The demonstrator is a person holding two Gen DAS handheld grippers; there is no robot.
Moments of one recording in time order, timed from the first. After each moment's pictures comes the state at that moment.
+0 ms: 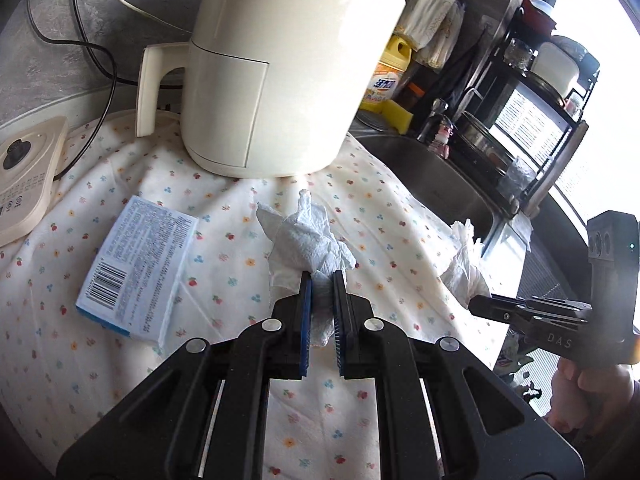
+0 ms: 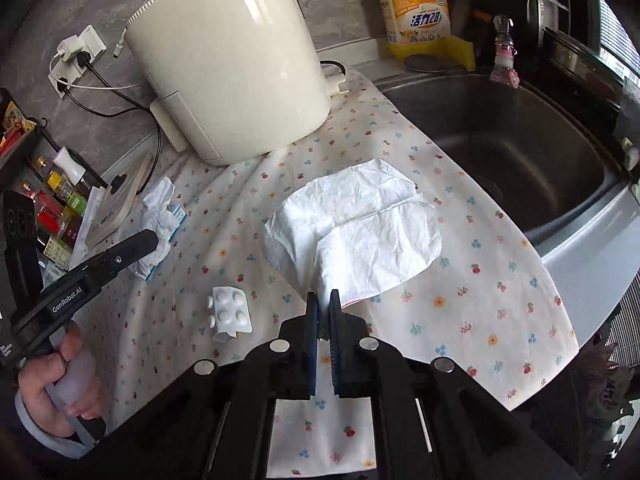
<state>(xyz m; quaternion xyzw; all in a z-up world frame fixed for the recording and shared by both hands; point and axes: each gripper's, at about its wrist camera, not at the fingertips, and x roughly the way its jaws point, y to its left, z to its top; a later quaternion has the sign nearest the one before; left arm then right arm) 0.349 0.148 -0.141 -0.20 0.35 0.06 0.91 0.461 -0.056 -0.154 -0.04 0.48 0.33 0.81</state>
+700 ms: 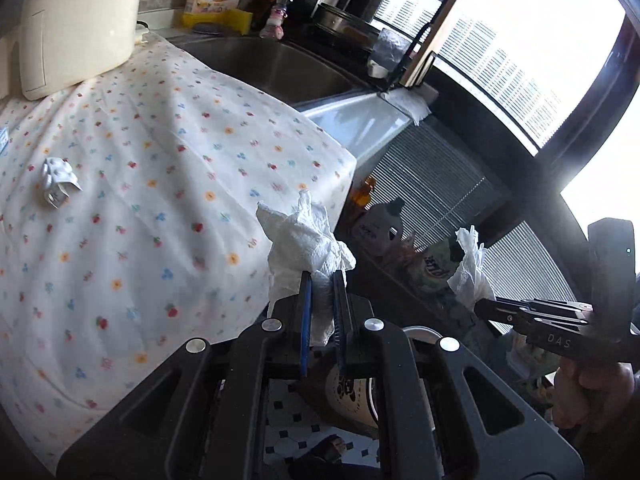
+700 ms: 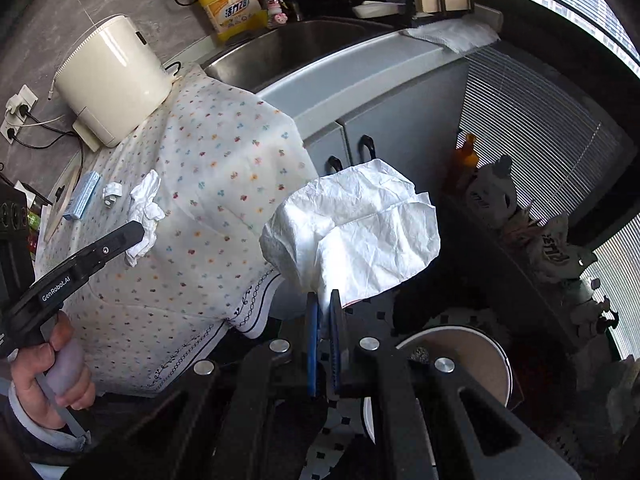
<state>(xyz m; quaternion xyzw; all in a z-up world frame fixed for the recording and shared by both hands) 0.326 -0.091 -0.182 -0.16 0.43 -0.10 0.88 0.355 -0.337 -0.194 0.03 0.54 0.16 0.83</state>
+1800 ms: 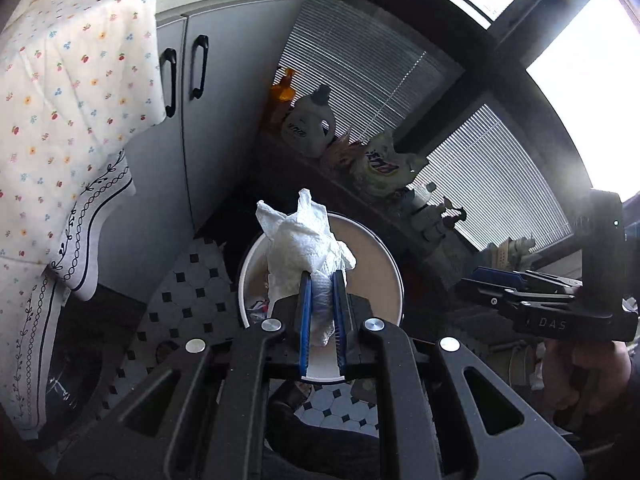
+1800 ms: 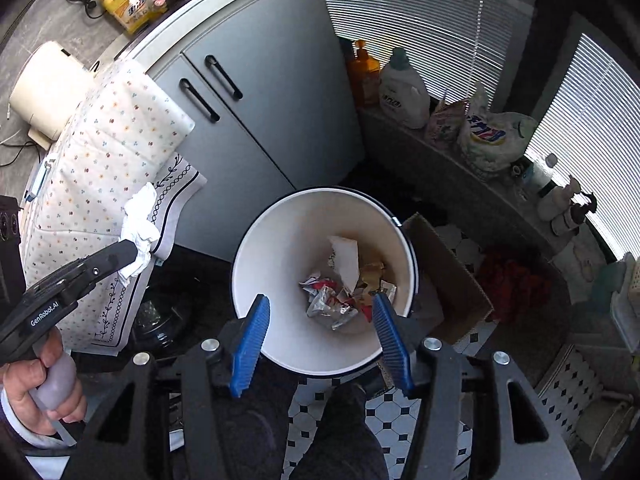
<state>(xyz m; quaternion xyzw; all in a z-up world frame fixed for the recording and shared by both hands) 0.271 -0.300 -0.264 -0.11 0.52 -0.18 0.83 0.264 -0.541 -0.282 0.09 0.59 0.10 0.80</state>
